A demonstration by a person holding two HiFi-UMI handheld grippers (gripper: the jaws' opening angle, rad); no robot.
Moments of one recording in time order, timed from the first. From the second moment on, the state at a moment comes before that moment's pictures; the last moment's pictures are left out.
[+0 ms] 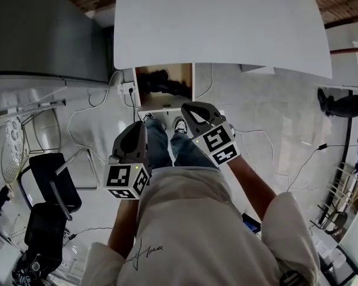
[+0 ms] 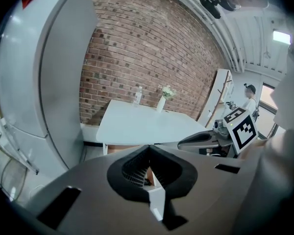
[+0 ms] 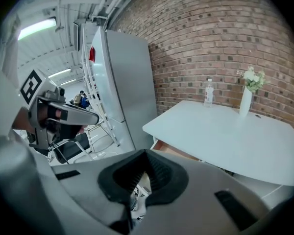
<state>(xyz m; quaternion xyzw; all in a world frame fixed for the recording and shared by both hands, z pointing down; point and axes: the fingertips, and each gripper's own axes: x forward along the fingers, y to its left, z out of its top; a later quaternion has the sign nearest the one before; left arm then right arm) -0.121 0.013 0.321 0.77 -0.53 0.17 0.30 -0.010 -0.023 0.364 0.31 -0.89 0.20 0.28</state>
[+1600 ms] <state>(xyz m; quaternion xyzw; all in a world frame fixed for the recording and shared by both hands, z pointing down) -0.118 0.035 0.191 0.80 -0.57 0.04 0.19 0.009 0.012 0.207 0.34 -0.92 0.11 0.15</state>
